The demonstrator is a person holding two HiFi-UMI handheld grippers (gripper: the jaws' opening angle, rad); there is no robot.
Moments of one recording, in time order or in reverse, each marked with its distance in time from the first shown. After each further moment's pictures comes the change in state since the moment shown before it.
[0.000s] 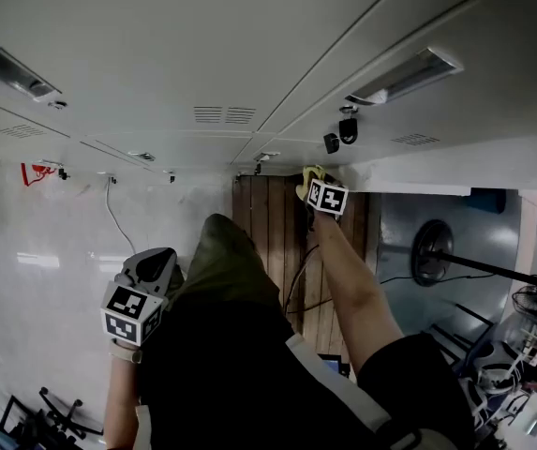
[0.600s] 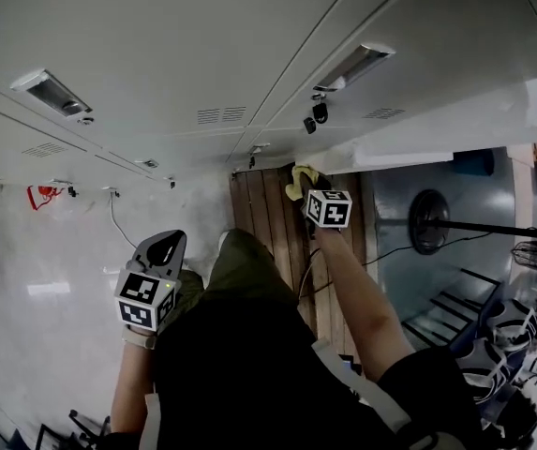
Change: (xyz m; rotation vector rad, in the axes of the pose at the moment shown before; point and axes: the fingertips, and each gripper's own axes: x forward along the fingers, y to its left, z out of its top) left arm -0.028 -0.005 0.057 0.053 -0.079 -0.052; right arm -0.136 0.065 0.025 -0.026 -0.144 0.112
